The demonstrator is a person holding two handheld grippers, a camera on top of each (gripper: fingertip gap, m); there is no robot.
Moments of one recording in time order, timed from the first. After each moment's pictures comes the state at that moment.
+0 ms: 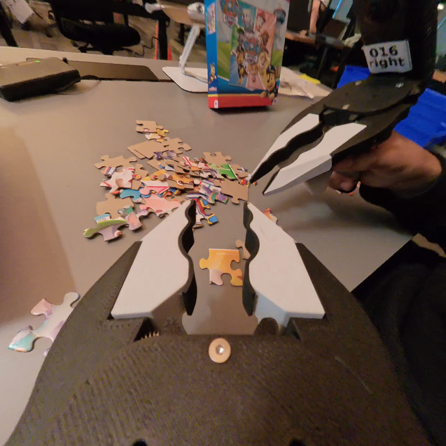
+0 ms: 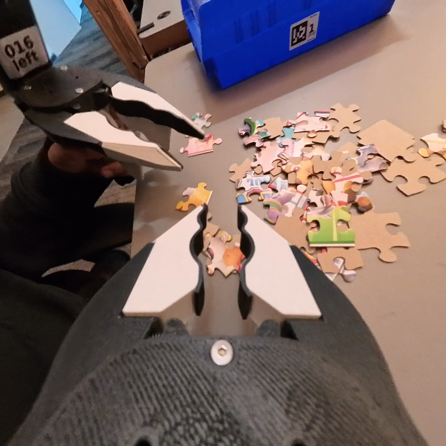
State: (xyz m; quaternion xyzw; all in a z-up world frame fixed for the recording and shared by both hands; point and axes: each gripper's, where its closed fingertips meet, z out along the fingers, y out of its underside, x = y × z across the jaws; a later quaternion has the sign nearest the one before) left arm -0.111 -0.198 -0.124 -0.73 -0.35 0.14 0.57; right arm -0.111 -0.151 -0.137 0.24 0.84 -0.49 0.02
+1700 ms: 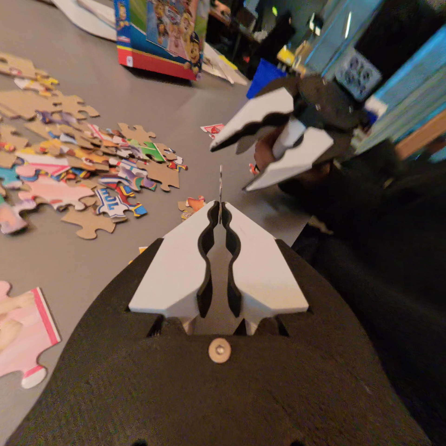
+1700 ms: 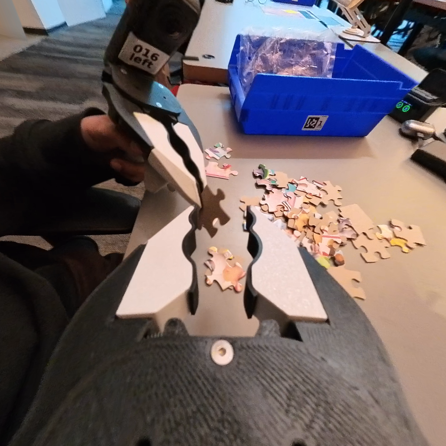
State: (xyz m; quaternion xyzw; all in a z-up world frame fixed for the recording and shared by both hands) left arm -0.072 -0.163 -0.125 -0.73 -0.31 -0.07 0.60; right arm -0.087 -0.157 -0.104 0.09 0.83 -0.55 -0.10
